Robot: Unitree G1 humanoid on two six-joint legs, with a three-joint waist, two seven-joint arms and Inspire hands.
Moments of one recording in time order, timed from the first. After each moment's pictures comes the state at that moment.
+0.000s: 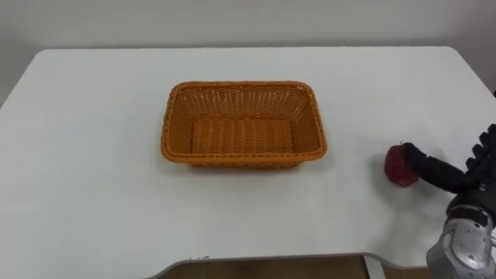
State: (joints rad) left arm 0.29 0.23 0.08 1.08 0.04 -0.02 0.07; right arm 0.11 -0.30 -0.10 0.25 0.35 -0.18 -0.50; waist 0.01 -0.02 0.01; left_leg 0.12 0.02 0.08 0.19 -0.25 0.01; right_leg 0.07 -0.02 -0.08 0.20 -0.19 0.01
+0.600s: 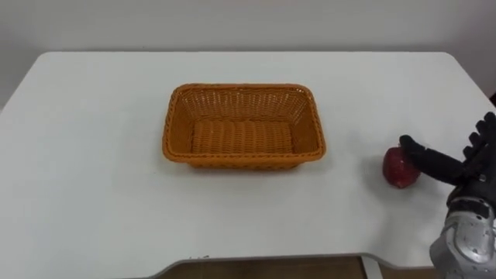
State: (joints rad) left arm 0.29 0.24 0.07 1.09 0.06 -0.02 0.04; right arm 0.09 -0.33 -0.10 0.30 0.30 -0.19 -0.44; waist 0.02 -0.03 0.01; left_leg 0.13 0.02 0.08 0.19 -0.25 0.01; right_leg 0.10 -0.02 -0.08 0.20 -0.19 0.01
